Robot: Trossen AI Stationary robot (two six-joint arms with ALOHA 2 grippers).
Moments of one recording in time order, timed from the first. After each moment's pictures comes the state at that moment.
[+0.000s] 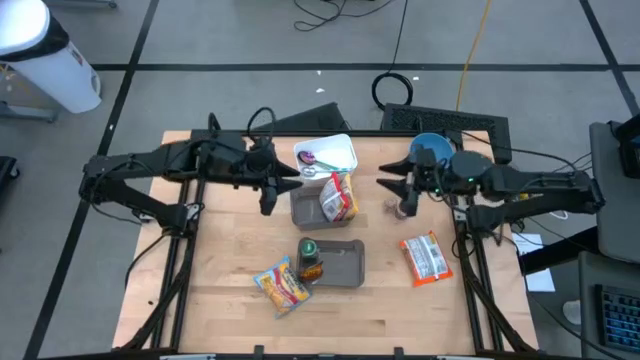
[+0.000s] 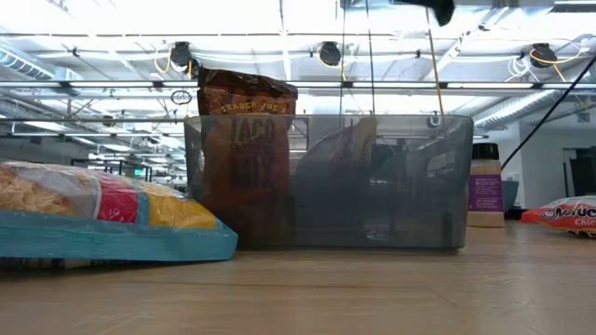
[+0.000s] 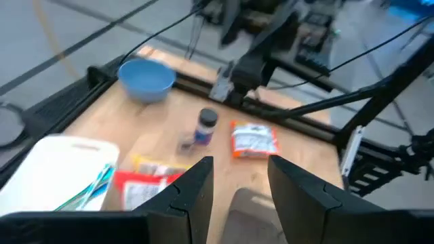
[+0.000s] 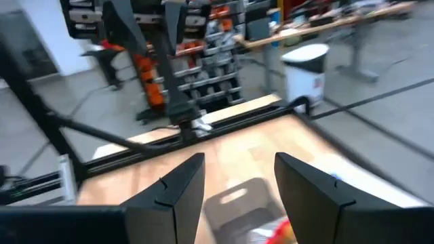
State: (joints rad) left arm 0.01 1.27 1.48 -0.60 -0.06 -0.33; right arm -0.02 0.86 0.90 -0.15 0.17 0.26
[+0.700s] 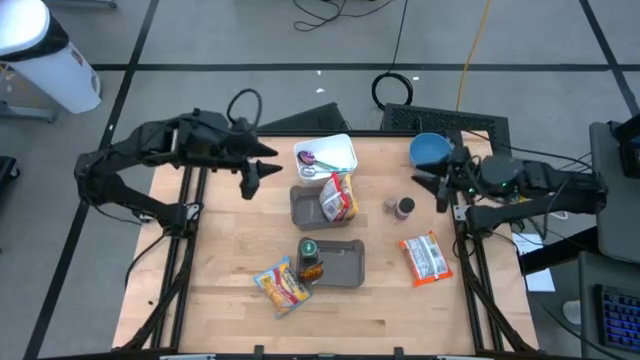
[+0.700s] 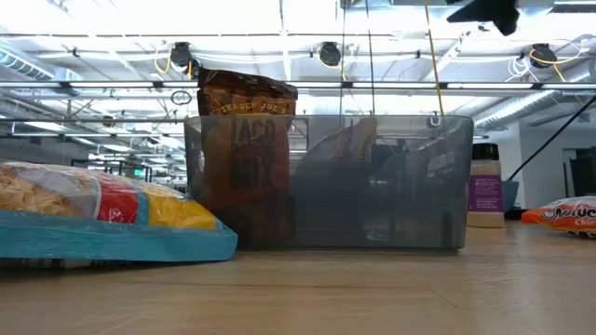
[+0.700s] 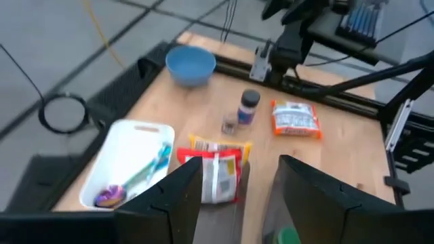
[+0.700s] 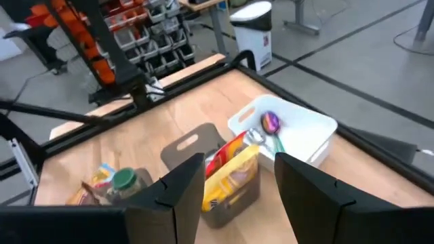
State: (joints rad) left arm 0.08 1.27 1.69 -0.94 -0.10 -0.22; right arm 0.07 0.63 0.94 -0.66 0.40 0.43
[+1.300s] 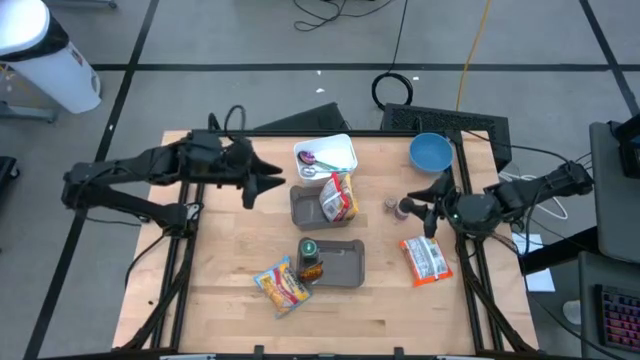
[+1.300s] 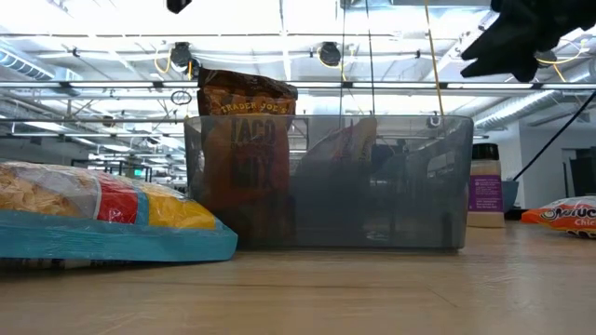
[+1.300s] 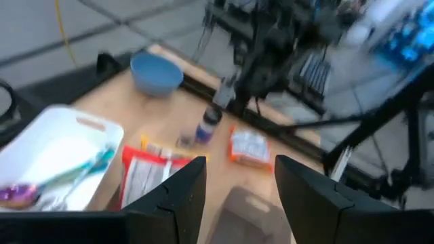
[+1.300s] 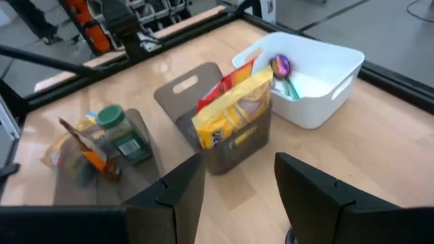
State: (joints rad) left arm 0.07 1.05 1.20 -0.47 -0.03 -0.46; right arm 0.35 0.56 0.61 -0.57 0.60 0.62
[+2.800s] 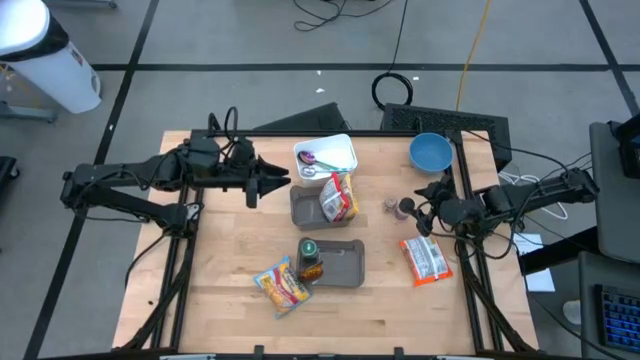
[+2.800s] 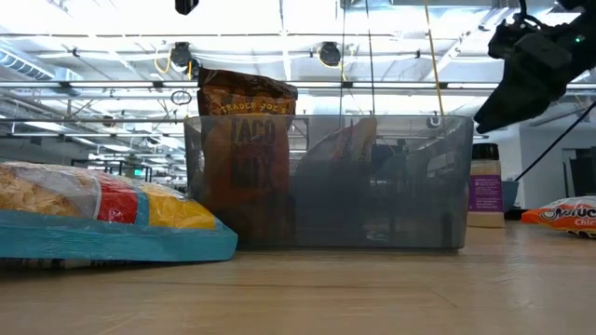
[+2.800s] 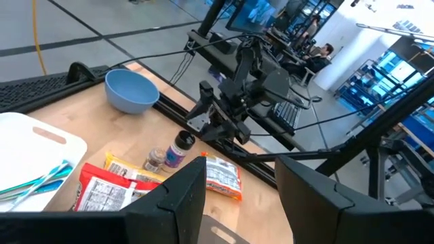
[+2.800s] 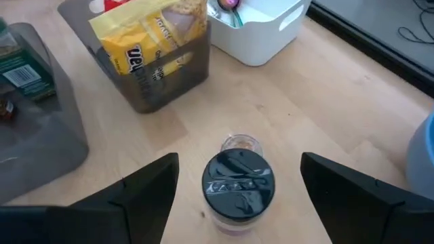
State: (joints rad) left arm 0.05 1.04 1.09 -0.23 -0.03 -0.58; right arm 0.23 0.57 0.50 -0.72 0.57 0.60
